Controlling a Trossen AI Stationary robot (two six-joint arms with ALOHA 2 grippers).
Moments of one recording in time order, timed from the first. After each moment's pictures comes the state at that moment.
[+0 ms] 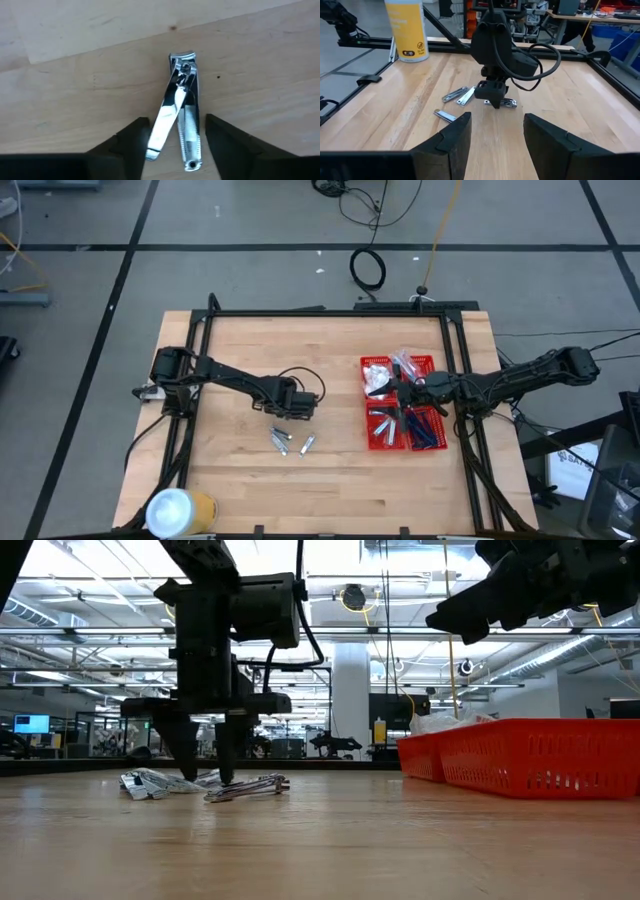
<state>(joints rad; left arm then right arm) -0.06 1.88 1.14 -0.79 -0.09 -1.42 0.11 0.95 0.37 0.39 0.05 -0.01</state>
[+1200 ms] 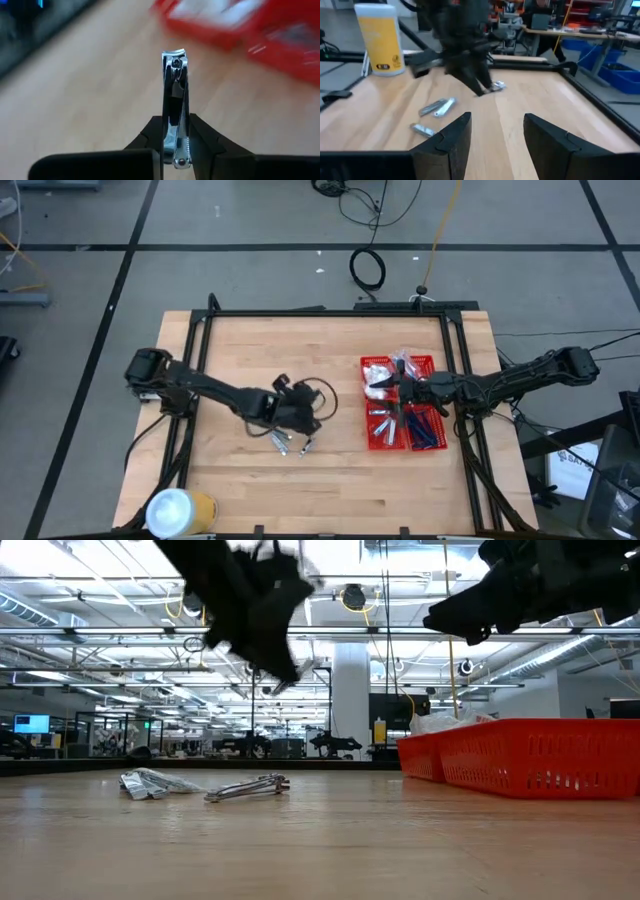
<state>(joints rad) -0.24 1.71 1.13 -0.40 -0.64 -0.60 0.11 0.95 0.31 0.52 0.16 -0.03</state>
